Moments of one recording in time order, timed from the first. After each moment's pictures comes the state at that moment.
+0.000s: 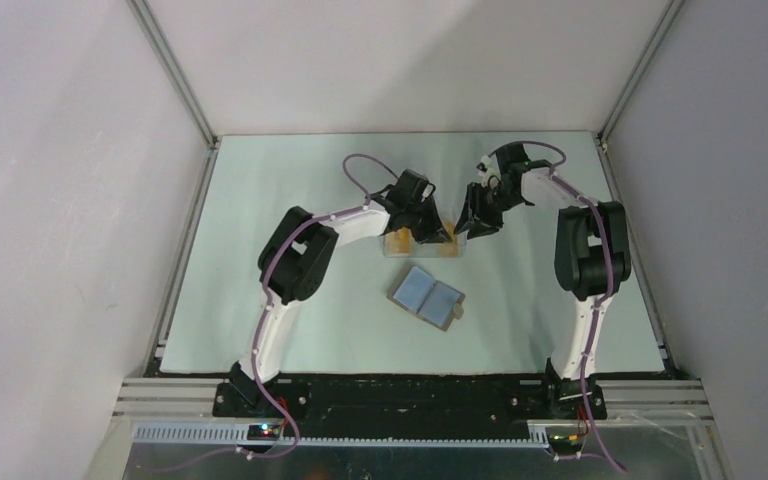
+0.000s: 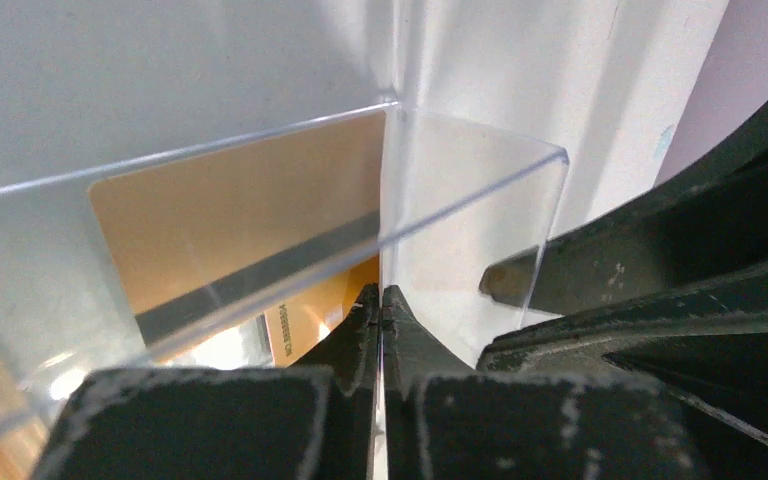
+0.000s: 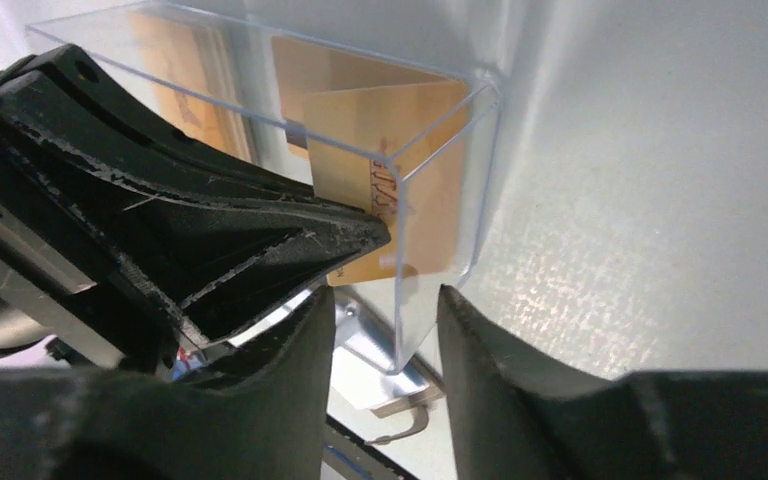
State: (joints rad) left arm -0.67 2.26 1.62 -0.18 0.36 -0.97; right arm 0.18 2.03 1.52 -0.75 -0.57 0.27
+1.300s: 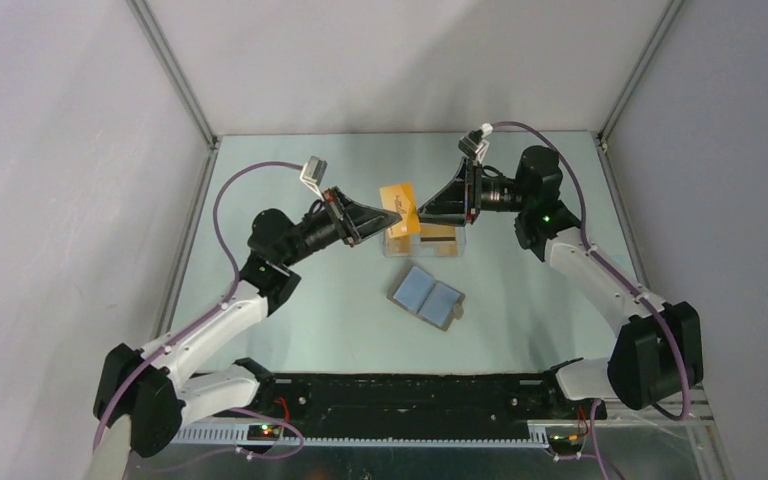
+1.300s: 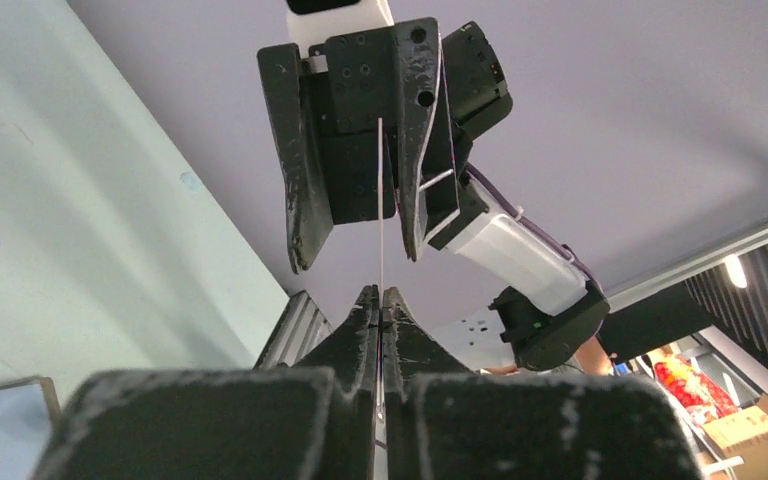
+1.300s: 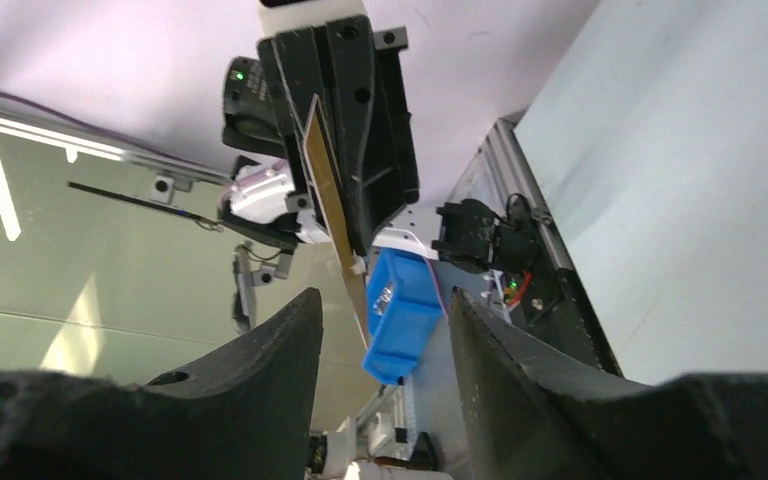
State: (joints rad) left arm -0.55 1.09 0.71 0.62 0.55 -1.19; right arm 0.36 1.34 1.06 0.27 -1.13 1.12
